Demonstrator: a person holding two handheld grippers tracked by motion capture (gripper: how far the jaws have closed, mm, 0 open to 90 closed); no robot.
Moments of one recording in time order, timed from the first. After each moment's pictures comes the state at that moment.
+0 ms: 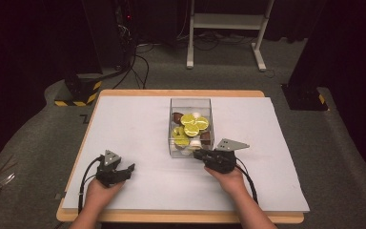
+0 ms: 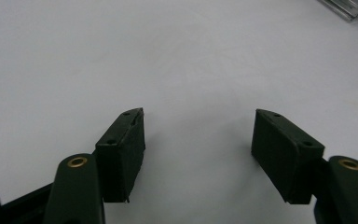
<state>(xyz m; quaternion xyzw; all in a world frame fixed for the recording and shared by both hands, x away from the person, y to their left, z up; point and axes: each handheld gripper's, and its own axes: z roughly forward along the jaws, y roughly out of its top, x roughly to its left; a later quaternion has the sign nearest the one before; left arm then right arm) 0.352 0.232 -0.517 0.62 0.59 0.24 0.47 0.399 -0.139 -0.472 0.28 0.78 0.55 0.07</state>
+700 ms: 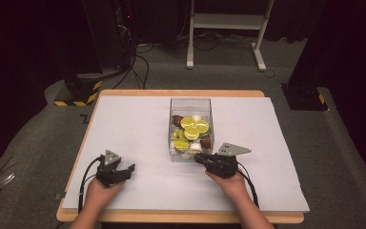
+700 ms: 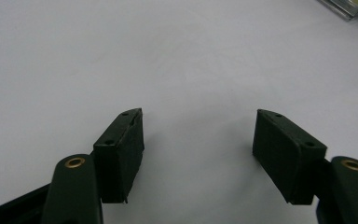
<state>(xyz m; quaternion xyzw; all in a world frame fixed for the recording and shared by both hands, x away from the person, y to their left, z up) 0.352 0.233 -0.517 0.62 0.59 0.24 0.46 0.384 -0.142 -0.472 0.28 0.78 0.55 0.08</state>
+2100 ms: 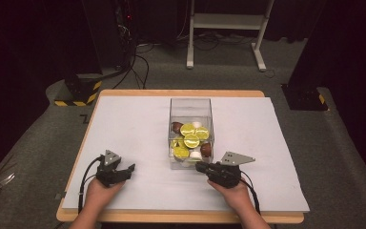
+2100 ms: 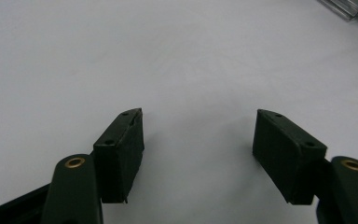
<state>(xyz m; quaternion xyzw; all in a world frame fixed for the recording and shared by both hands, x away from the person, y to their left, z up) 0.352 0.232 -0.517 0.62 0.59 0.24 0.46 0.357 -0.149 -0.472 0.27 0.78 0.56 0.06</state>
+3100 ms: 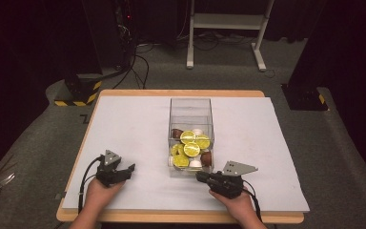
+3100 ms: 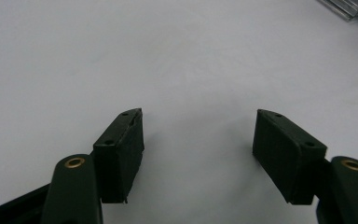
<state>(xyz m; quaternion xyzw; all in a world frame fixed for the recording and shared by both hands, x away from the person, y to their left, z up) 0.352 0.231 -0.517 0.61 0.59 0.24 0.47 0.329 -0.154 -0.474 0.25 0.79 0.56 0.05</state>
